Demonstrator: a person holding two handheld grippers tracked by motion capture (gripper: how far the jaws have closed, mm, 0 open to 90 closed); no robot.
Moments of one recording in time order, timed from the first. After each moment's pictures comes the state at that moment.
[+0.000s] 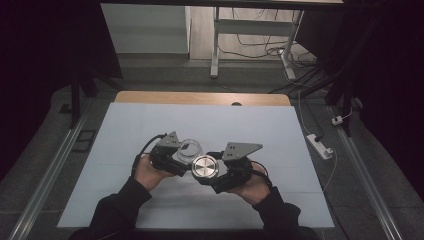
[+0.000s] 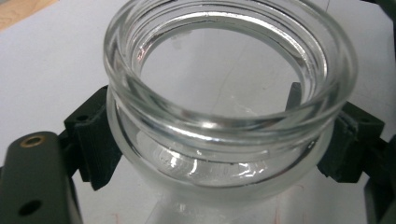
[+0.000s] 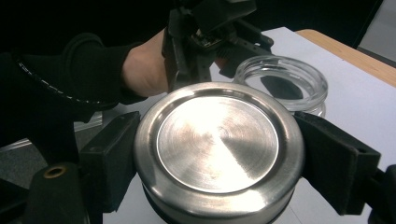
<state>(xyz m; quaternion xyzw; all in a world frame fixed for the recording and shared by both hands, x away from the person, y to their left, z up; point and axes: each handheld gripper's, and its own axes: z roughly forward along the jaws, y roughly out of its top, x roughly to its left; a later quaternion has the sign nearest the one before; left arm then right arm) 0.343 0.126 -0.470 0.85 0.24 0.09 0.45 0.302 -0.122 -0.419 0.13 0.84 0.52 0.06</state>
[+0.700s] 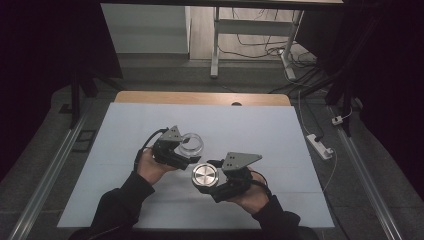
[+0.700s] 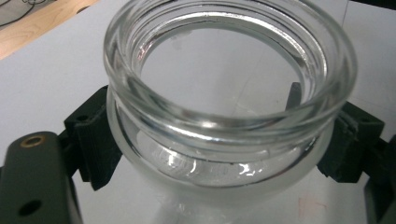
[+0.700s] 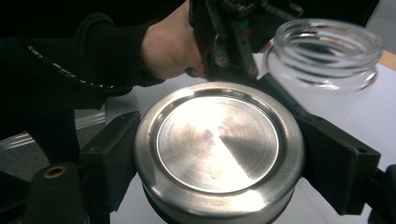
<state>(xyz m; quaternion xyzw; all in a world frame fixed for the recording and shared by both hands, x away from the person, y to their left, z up) 0.358 0.123 -0.464 0.85 0.24 0.11 0.45 0.287 -0.125 -0.438 0.14 0.84 0.52 0.06</state>
